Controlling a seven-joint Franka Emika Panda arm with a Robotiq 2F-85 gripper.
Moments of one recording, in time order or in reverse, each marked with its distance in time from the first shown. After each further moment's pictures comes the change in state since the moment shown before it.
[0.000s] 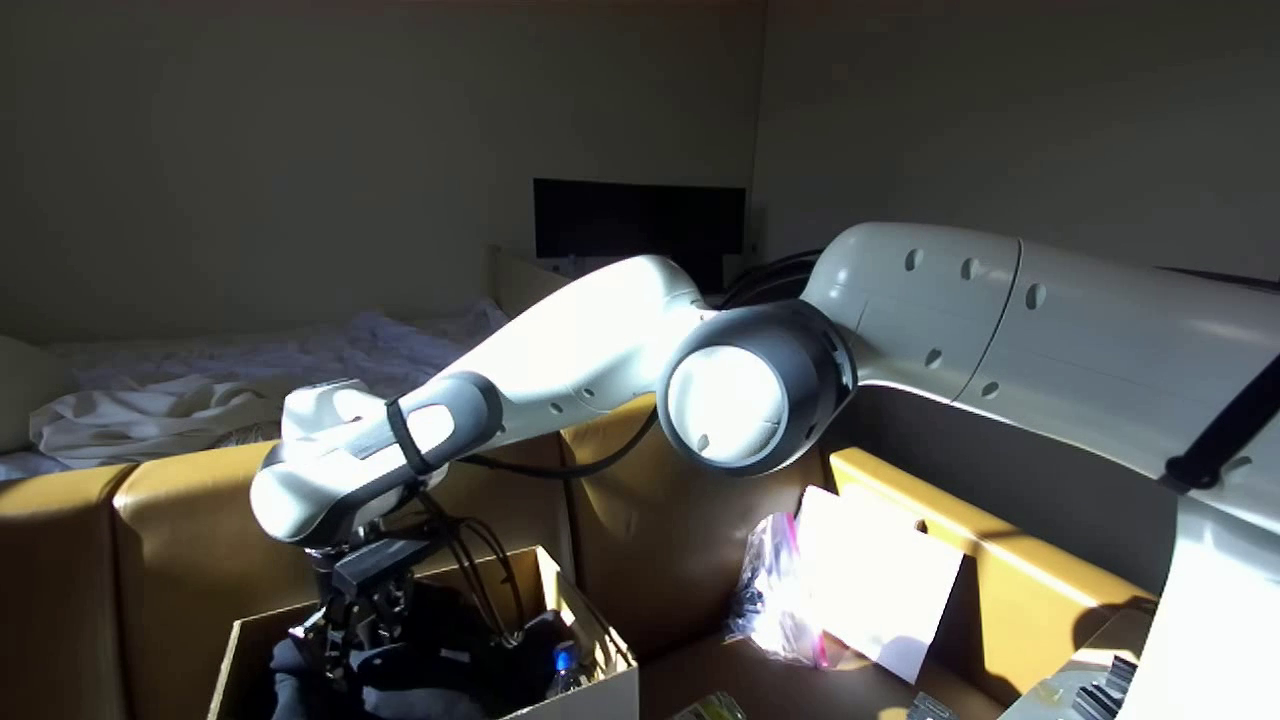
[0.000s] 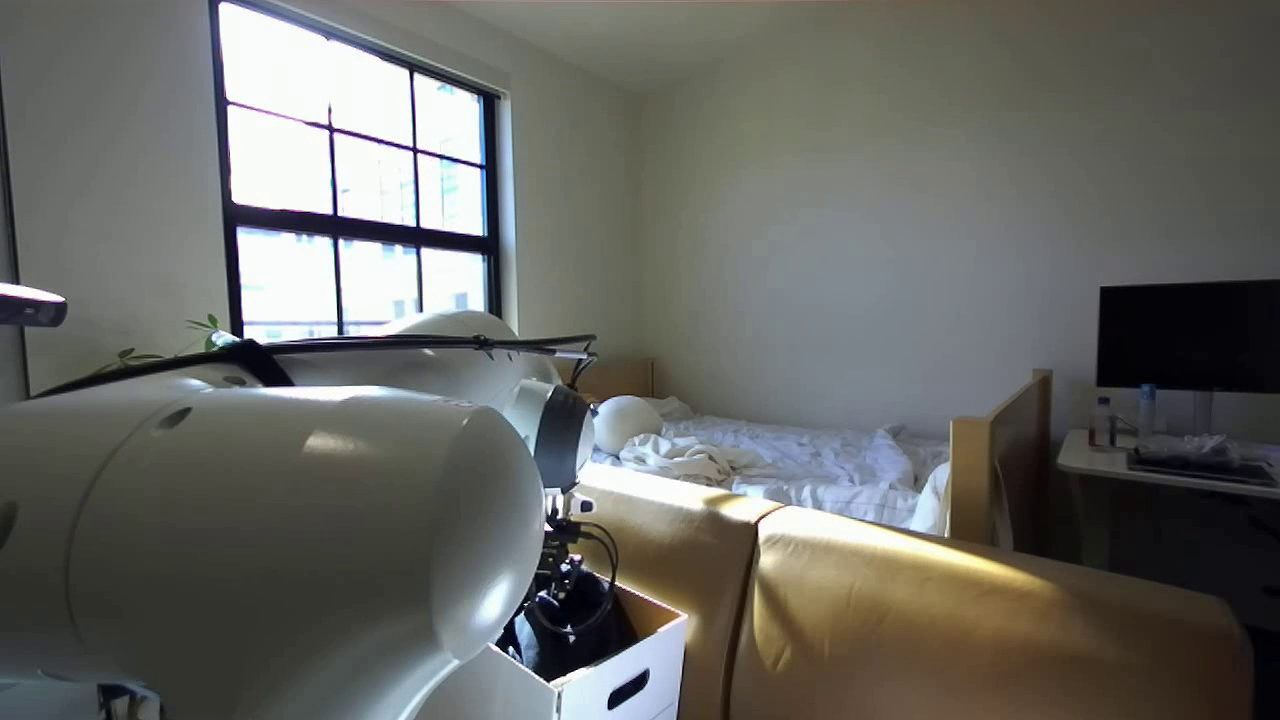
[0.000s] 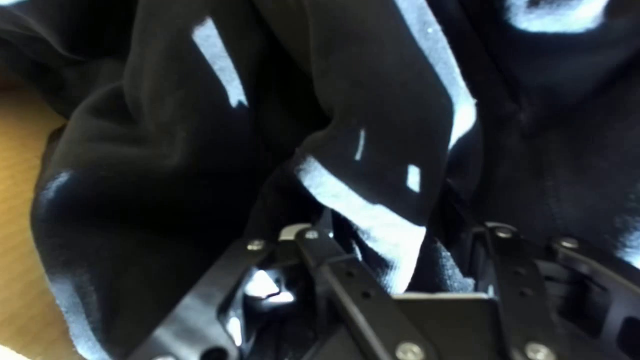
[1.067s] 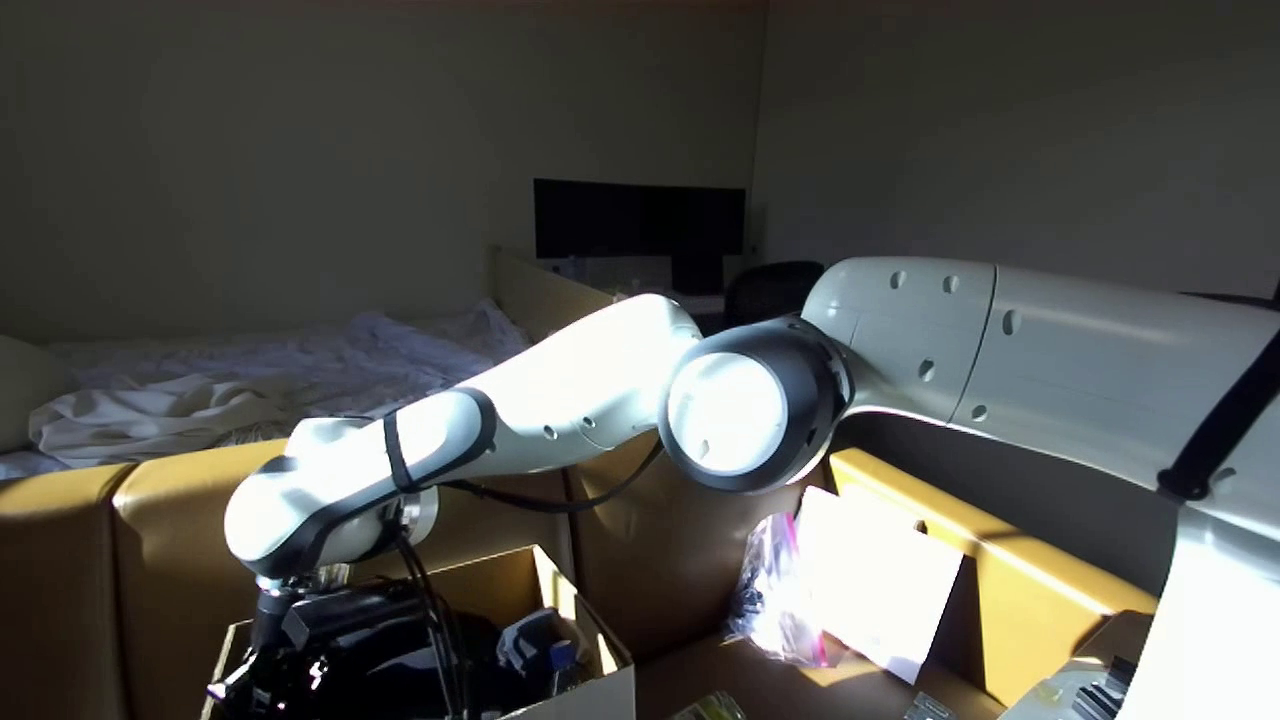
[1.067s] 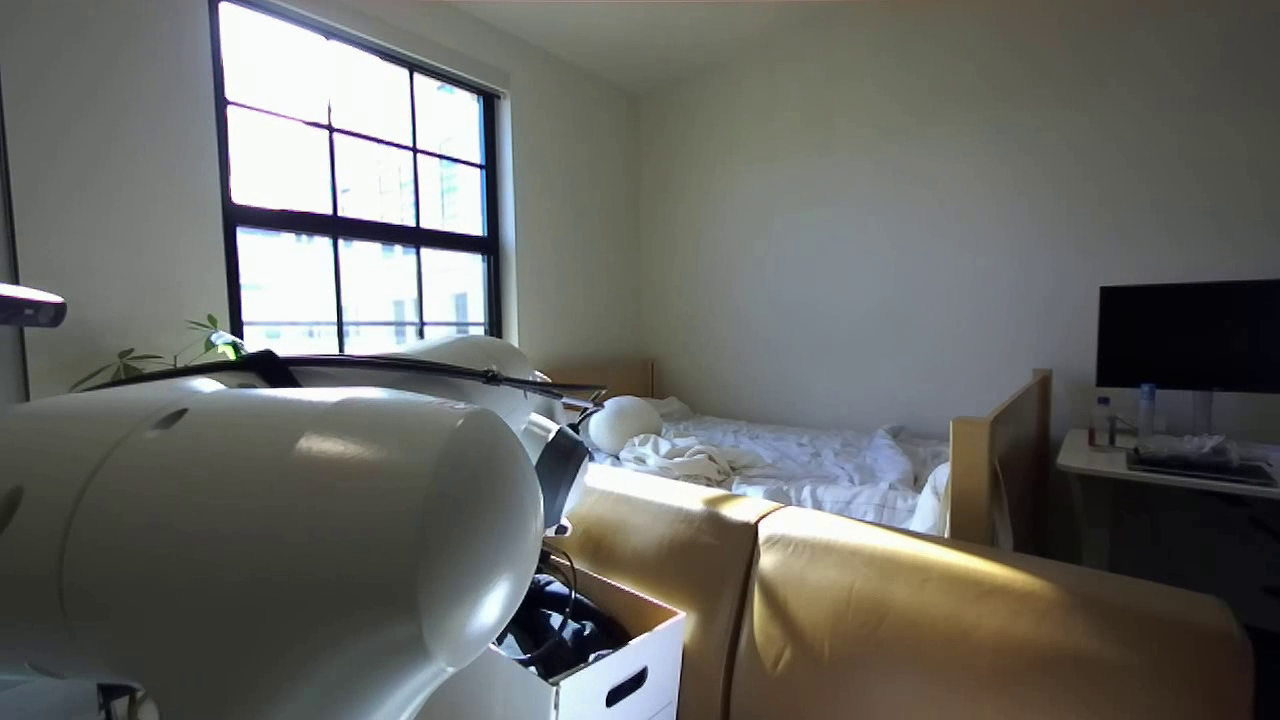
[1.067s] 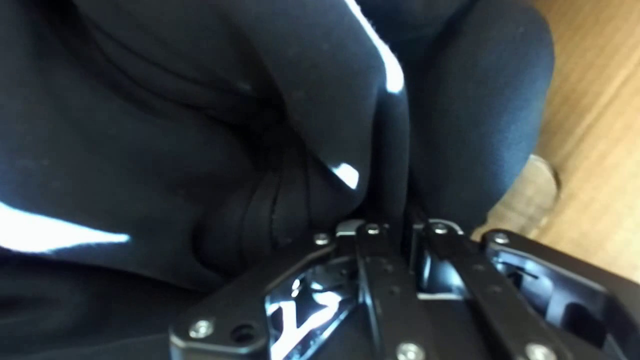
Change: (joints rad) arm -0.038 0.091 0.210 0.024 0.111 0.157 -0.098
